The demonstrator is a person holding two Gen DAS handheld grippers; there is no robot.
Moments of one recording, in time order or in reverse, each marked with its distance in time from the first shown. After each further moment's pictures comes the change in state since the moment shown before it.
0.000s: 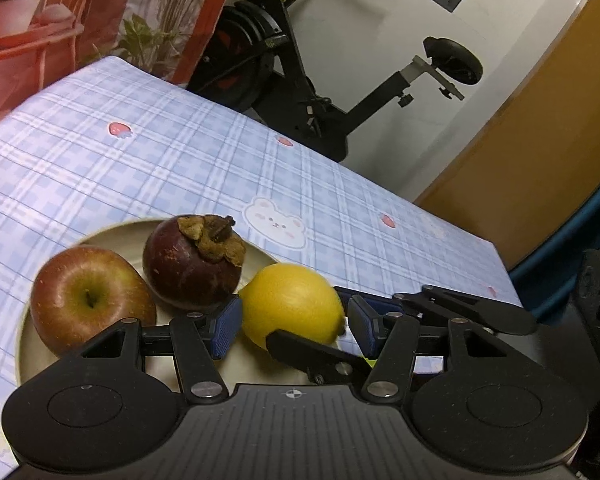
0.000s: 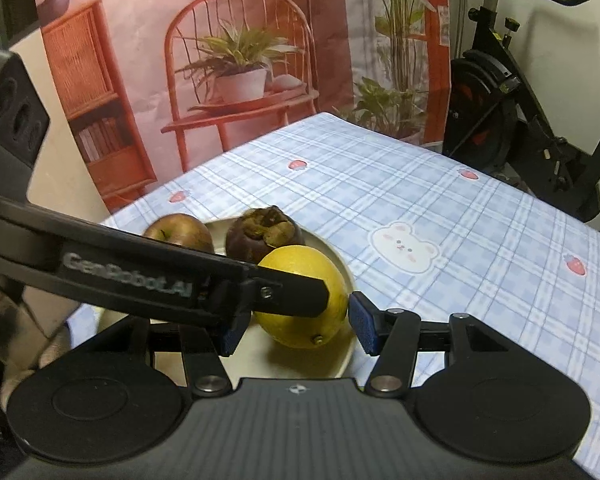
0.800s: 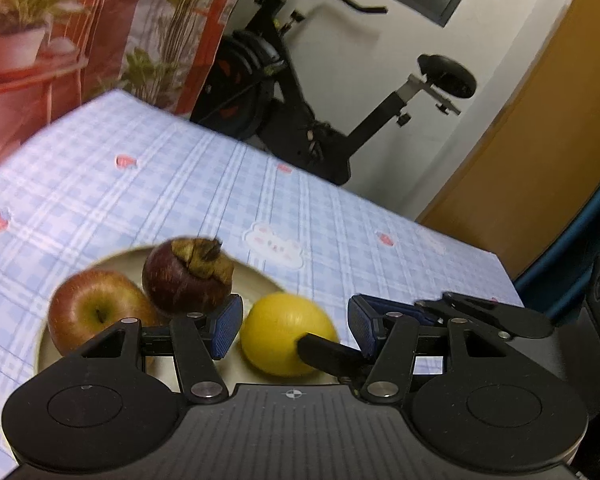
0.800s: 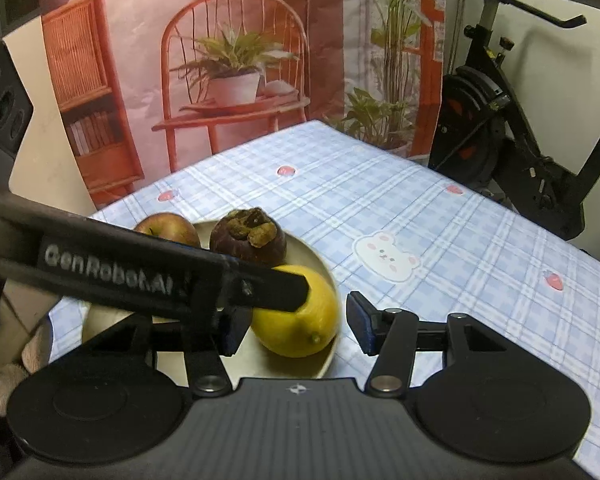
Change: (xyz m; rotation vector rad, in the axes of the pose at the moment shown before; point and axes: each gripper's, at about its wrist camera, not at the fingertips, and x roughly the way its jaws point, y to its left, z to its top) left arm -0.022 -0.023 -0.004 0.056 -0.092 0.056; right arm -0.015 -0.002 -0.002 -0.046 -0.035 -0.045
